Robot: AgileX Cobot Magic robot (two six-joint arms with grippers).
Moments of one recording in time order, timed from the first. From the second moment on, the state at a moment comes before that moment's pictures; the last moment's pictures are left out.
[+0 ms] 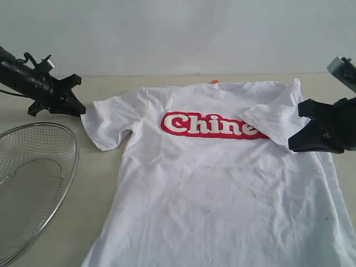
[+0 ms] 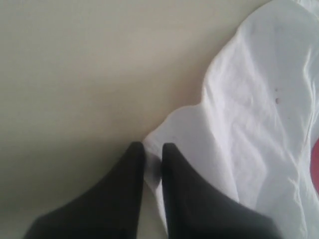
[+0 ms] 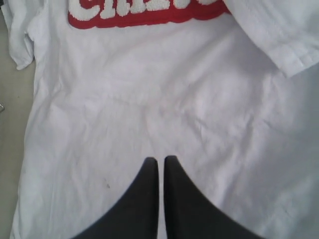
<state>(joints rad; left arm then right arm) 0.15 2.55 -2.05 -0.74 1.06 0.40 -0.28 1.61 -0.83 1.03 0.82 -0.86</state>
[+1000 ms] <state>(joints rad) 0.13 2.39 -2.05 -0.83 1.05 0.42 -0.28 1.61 -0.83 1.03 0.80 -0.86</state>
